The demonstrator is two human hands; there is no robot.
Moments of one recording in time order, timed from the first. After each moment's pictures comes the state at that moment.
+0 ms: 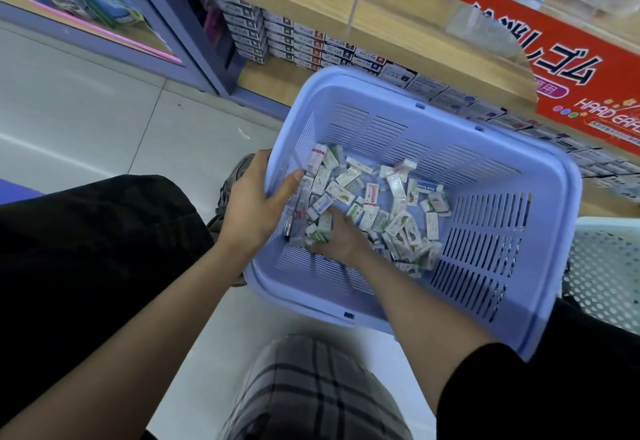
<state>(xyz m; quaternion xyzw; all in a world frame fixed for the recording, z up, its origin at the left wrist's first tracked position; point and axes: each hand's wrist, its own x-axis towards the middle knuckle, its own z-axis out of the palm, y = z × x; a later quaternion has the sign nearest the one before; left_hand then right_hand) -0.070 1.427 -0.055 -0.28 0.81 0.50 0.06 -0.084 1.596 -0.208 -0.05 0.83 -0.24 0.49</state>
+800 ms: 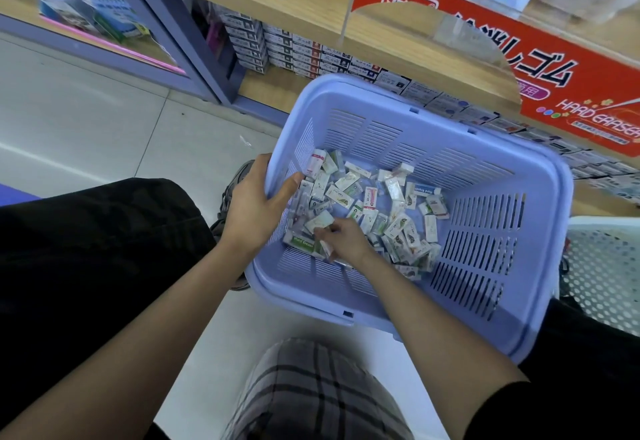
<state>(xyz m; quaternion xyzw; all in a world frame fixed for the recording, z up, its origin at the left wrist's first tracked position) -0.068 1.428 -0.053 -0.27 0.82 0.51 0.05 -0.089 1.589 -0.173 0.09 0.75 -0.45 0.49</state>
